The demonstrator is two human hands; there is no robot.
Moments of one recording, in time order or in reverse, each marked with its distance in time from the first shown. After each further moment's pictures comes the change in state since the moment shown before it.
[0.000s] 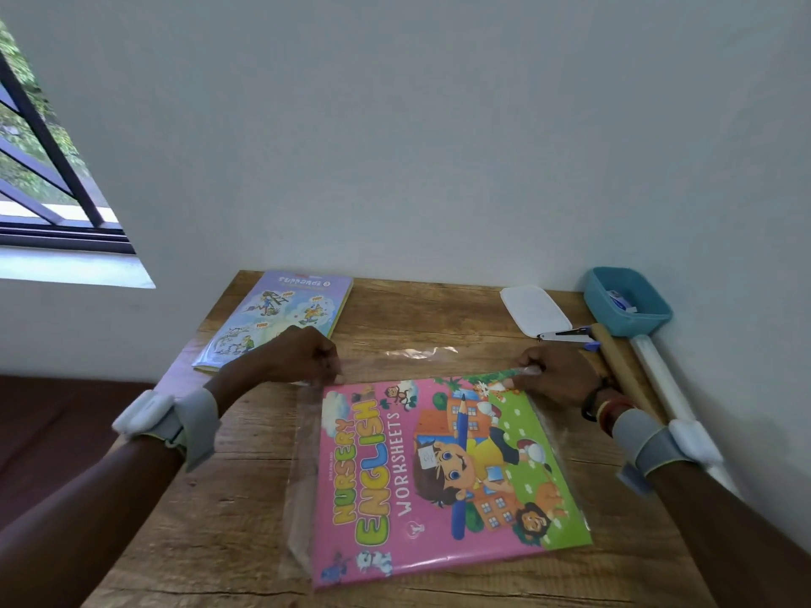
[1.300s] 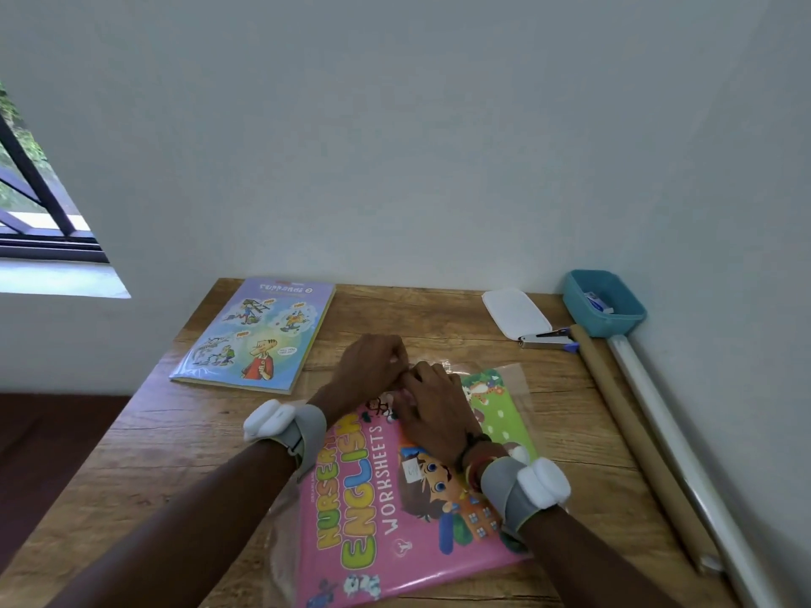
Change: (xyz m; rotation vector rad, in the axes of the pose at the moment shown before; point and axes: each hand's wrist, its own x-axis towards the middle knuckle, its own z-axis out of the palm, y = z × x) left_hand 0.061 0.085 0.071 -0.020 0.368 0.042; right_hand -0.009 -0.108 0.099 -0.131 0.238 -0.275
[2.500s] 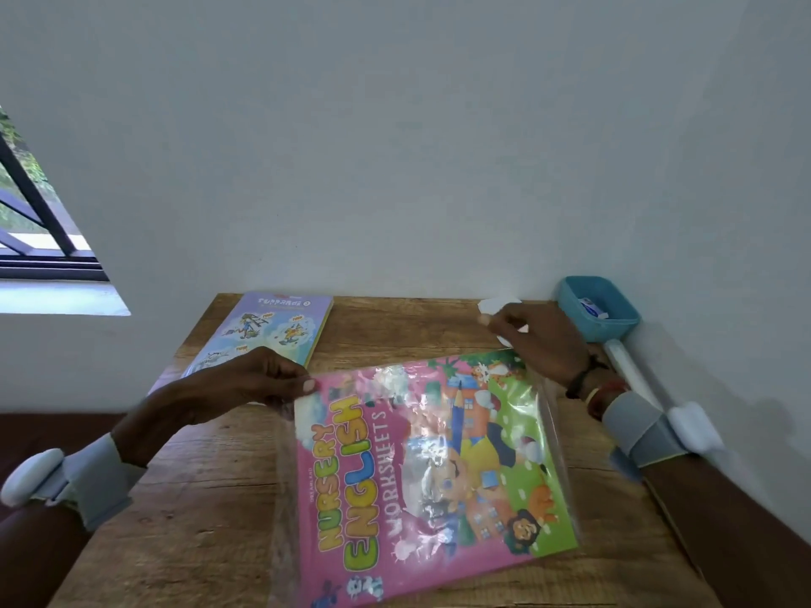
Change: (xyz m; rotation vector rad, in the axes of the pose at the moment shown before) left_hand -0.077 -0.053 -0.136 -0.656 -0.566 -0.122; right_hand 0.015 0.075 -0.141 0.158 0.155 0.252
